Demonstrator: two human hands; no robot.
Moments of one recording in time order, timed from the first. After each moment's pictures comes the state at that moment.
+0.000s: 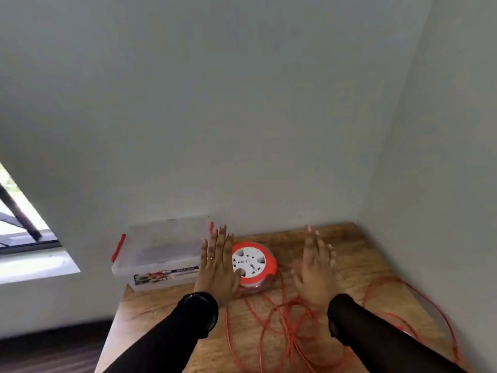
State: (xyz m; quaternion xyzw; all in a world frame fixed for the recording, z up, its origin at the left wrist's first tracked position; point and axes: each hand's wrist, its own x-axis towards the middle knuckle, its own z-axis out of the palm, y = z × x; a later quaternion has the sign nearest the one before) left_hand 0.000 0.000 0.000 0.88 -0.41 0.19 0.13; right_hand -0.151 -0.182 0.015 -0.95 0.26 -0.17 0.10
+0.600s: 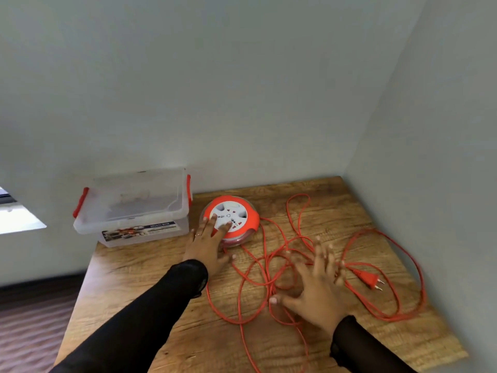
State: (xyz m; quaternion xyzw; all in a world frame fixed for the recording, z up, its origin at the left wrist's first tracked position) left_hand -0.004 -0.010 -0.056 0.91 -0.39 -0.09 0.07; right_hand -0.238 -0.153 -0.036 -0.94 0.33 -0.01 0.11
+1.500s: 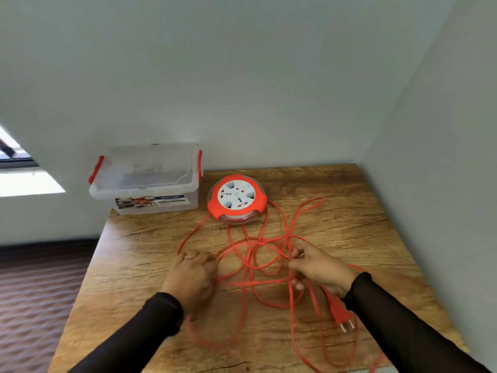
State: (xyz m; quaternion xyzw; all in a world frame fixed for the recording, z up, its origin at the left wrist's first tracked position) left_hand -0.081 0.078 -0.053 0.87 -0.50 0.00 0.04; right_hand -0.215 -0.162 -0.002 -0.70 0.35 0.13 0.61
